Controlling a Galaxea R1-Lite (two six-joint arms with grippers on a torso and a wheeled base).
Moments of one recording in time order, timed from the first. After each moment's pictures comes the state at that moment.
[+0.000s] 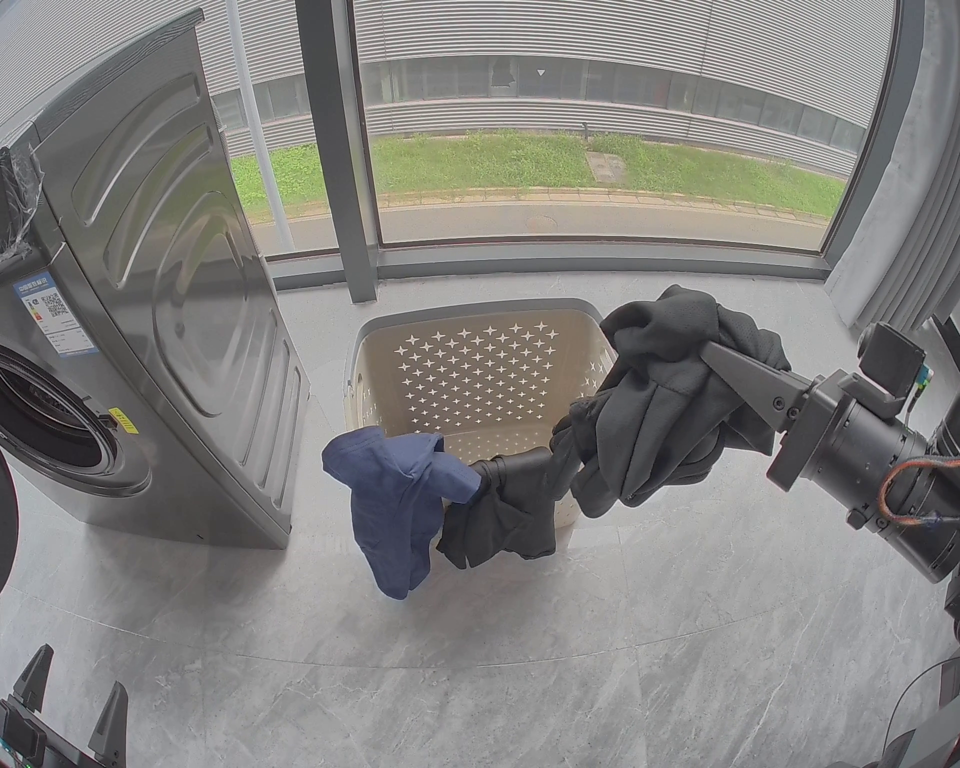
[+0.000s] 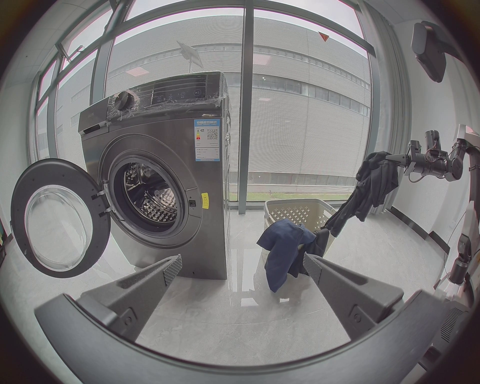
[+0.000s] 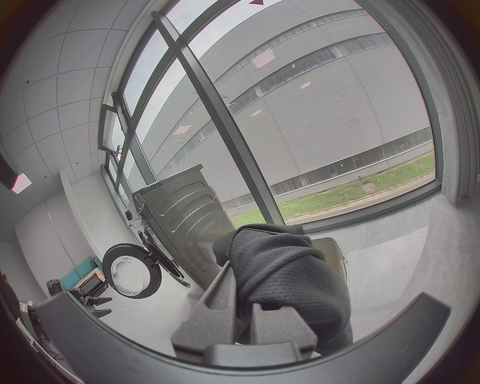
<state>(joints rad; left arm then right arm) -0.01 0.02 -0.02 0.00 0.00 -0.04 0.69 1.39 -0.54 -1.02 -0.04 0.22</state>
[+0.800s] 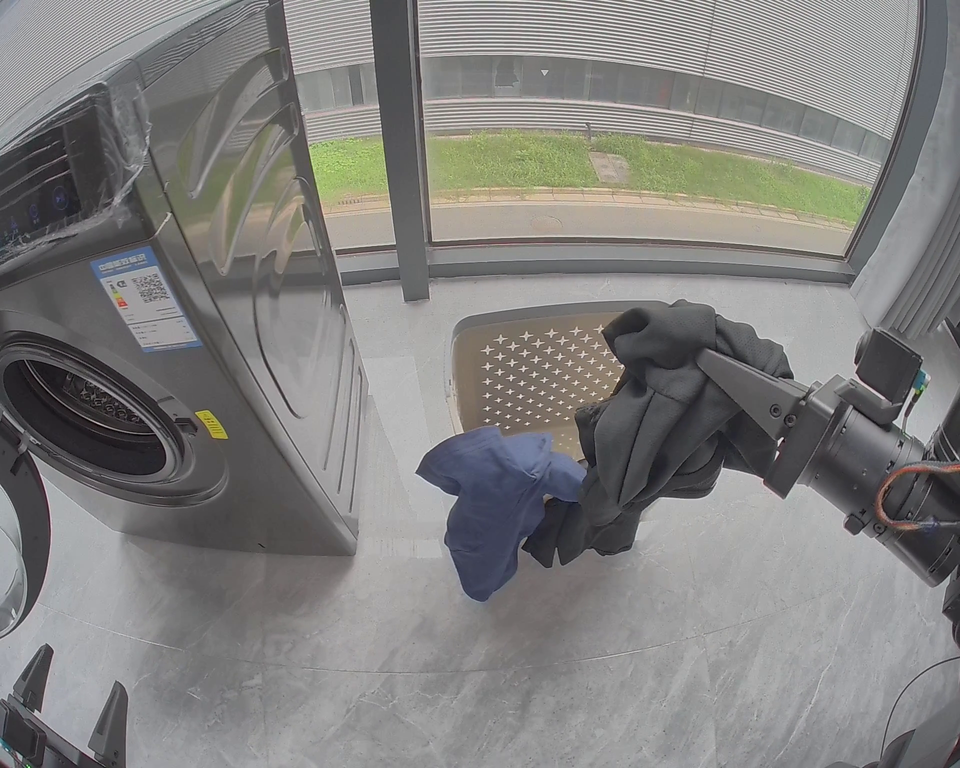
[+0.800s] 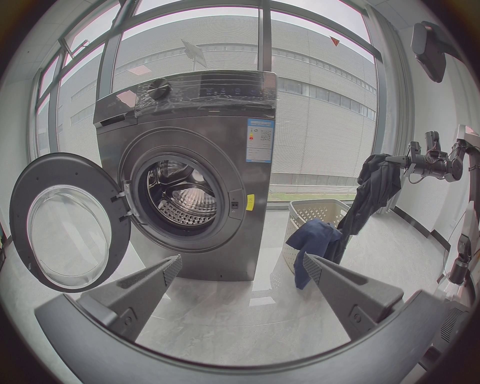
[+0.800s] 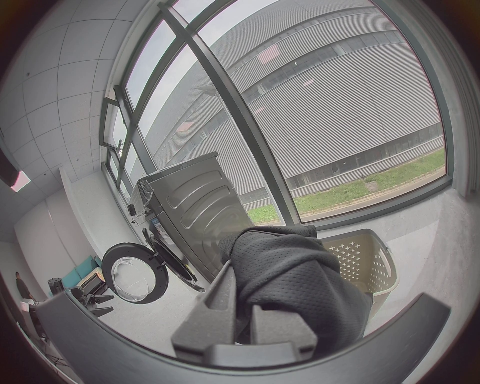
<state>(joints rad) -0.01 0.02 -0.02 0.00 0.00 -0.04 0.70 1.39 -0.53 -1.02 -0.03 0.23</state>
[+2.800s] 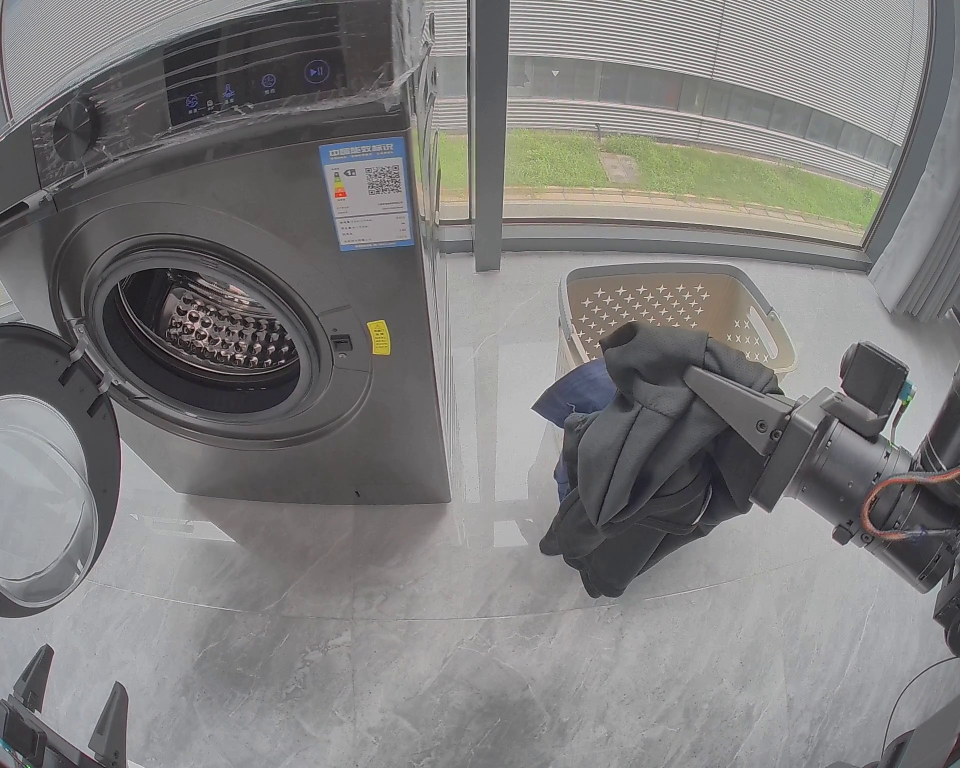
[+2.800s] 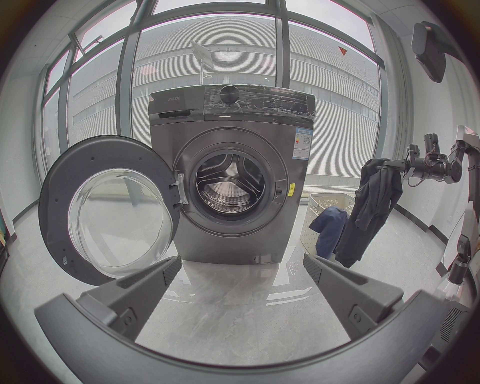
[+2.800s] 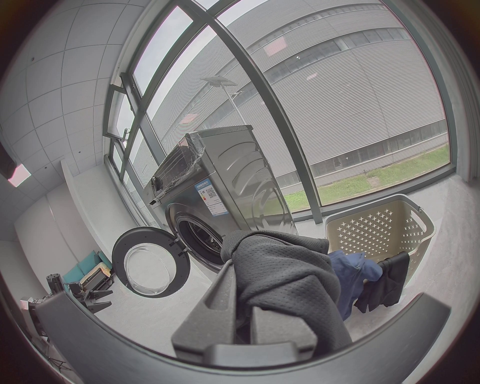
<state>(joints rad) -0.01 0.02 -0.02 0.00 0.00 -0.04 0.70 1.42 -0.52 -1.02 -0.03 0.23</state>
